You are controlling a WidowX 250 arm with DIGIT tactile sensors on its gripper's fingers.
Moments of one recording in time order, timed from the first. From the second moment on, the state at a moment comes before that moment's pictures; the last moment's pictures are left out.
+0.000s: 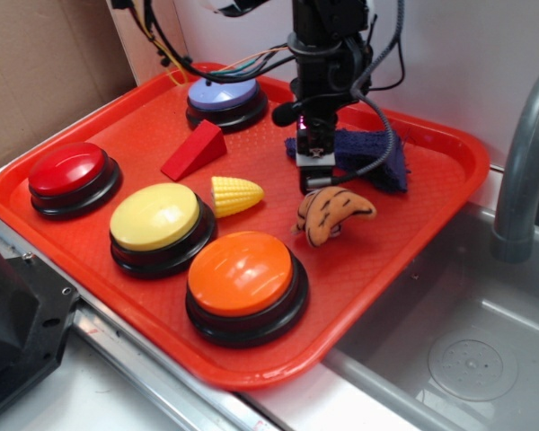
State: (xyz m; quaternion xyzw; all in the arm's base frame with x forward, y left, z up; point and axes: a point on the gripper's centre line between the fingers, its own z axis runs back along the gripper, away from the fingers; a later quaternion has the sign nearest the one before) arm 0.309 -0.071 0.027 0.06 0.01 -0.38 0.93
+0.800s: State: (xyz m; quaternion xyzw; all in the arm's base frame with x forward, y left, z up) arm 0.339 -0.068 0.014 0.01 0.01 -0.34 0.94
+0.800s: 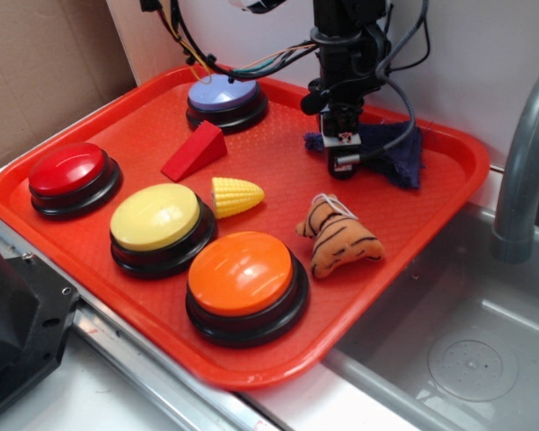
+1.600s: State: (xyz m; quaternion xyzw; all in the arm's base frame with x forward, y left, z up) arm 0.241 -0.023 0.145 0.07 0.07 -0.01 1.00
